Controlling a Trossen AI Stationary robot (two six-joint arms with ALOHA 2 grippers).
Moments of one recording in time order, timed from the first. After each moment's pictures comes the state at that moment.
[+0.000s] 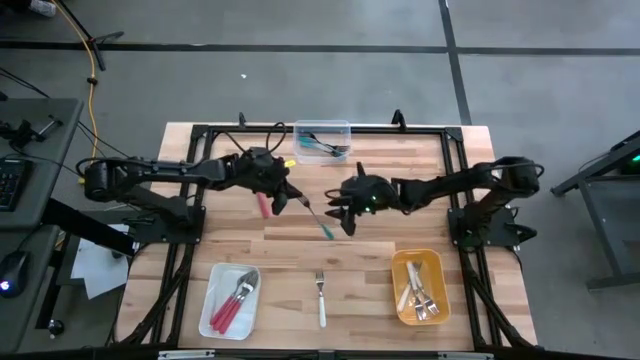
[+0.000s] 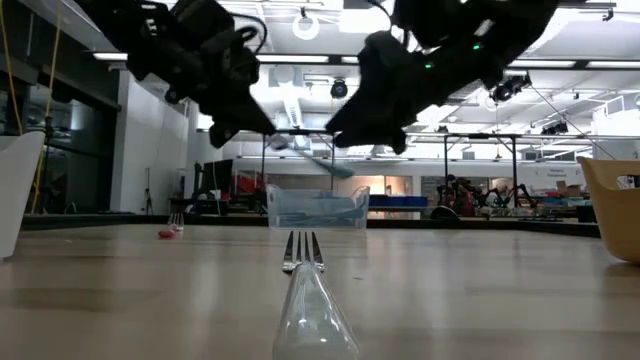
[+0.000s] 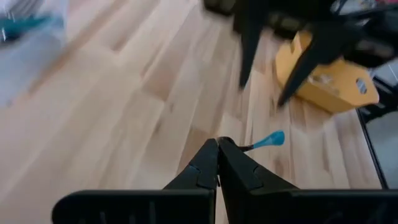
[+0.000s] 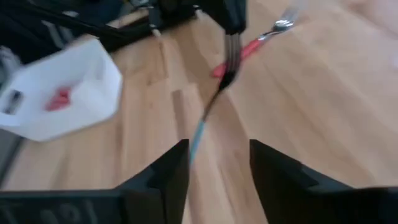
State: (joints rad) left arm 0.29 1.30 0.67 0.05 0.29 -0.31; right arm -0.06 1.60 0.80 0.31 -0.05 0.35
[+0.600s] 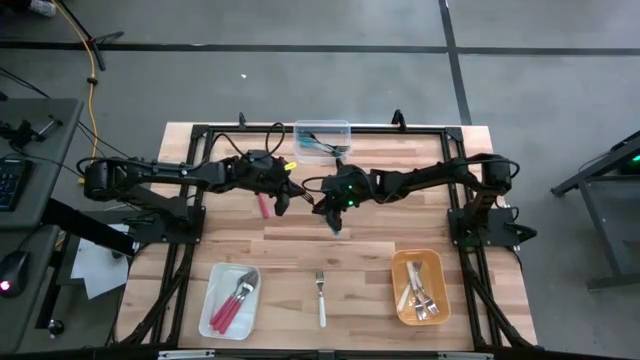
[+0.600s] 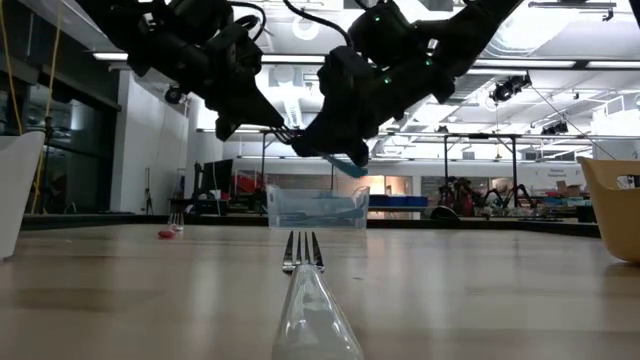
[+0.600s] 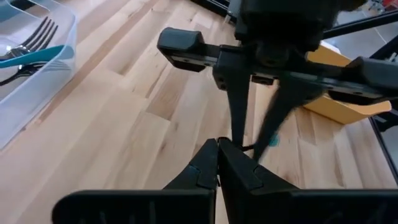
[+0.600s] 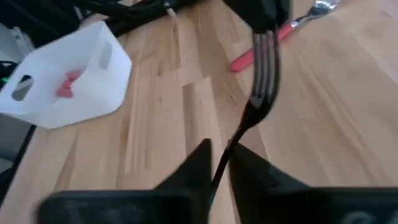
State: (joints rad) left arm 0.25 1.30 0.67 0.12 0.20 -0.29; right arm -0.12 1.79 1.02 0.21 -0.26 0.29
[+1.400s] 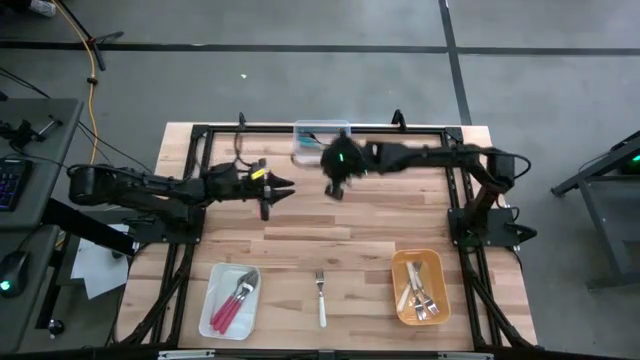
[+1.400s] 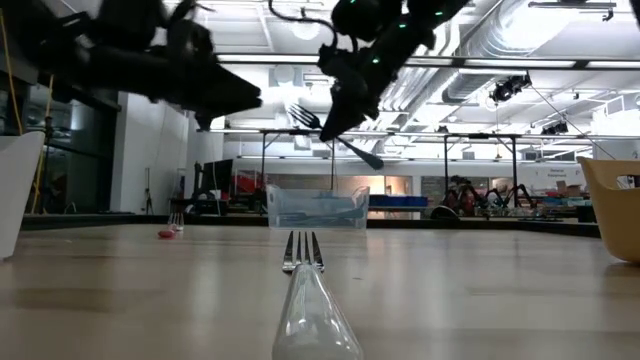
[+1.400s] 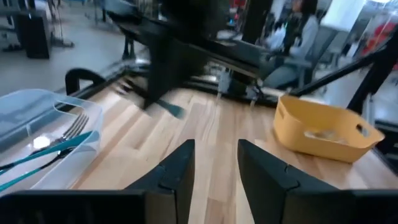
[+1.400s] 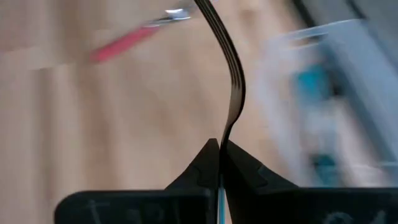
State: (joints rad) left arm 0.21 1.15 0.31 0.72 0.08 -0.17; right arm -0.25 1.77 1.37 -0.43 0.06 -0.01
